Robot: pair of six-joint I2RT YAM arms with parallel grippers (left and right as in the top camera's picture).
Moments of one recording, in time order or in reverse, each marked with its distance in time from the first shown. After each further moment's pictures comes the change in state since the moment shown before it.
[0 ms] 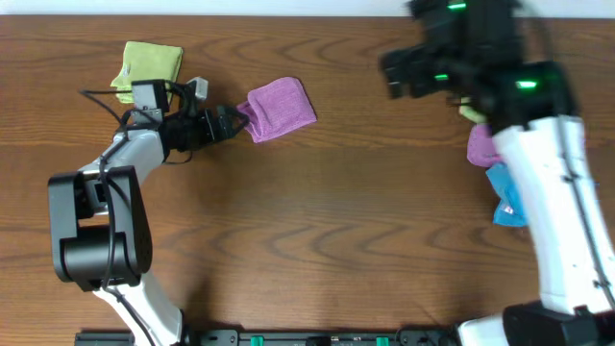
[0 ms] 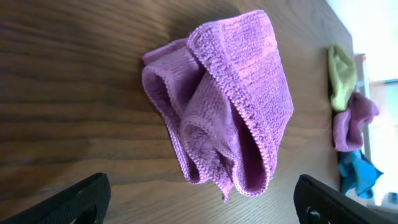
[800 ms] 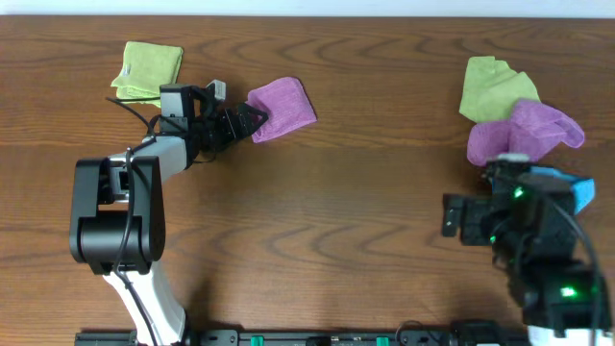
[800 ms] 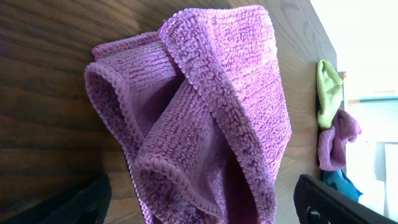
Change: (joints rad) left arm -0.097 0.079 -0.046 0.255 -0.031 -0.240; right arm -0.137 -0.822 -0.964 0.031 0.188 0.163
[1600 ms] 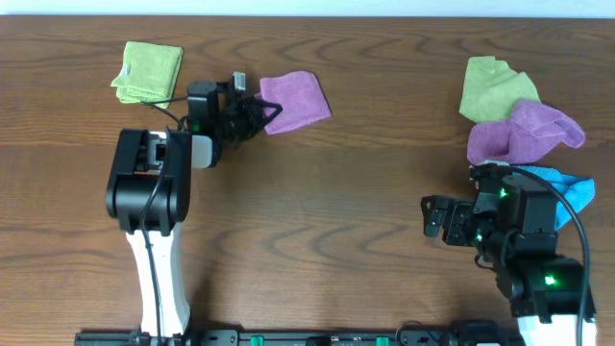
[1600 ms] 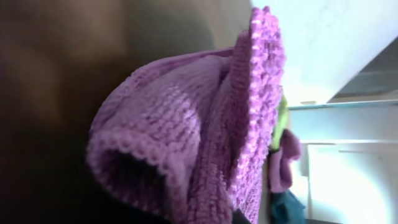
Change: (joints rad) left arm -0.082 0.297 0.138 0.505 0.124 -0.393; right arm 0.000 0.016 -0.078 0.068 -0.158 0.119
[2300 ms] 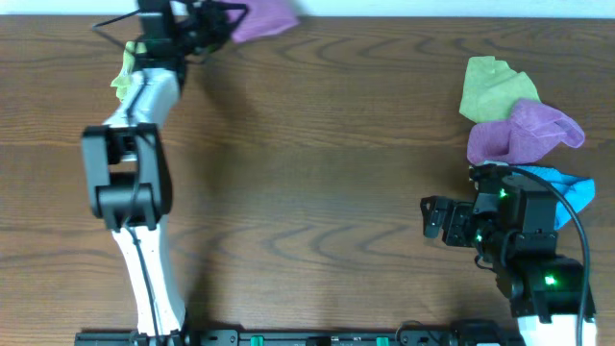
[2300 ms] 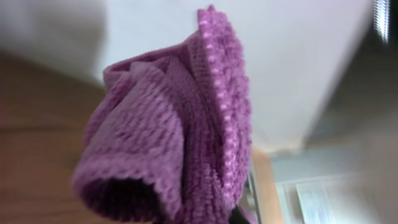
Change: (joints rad) left arm 0.153 0.014 0.602 -0.373 -0.015 -0.079; right arm 0.000 0.000 0.000 -0.008 -0.004 0.000
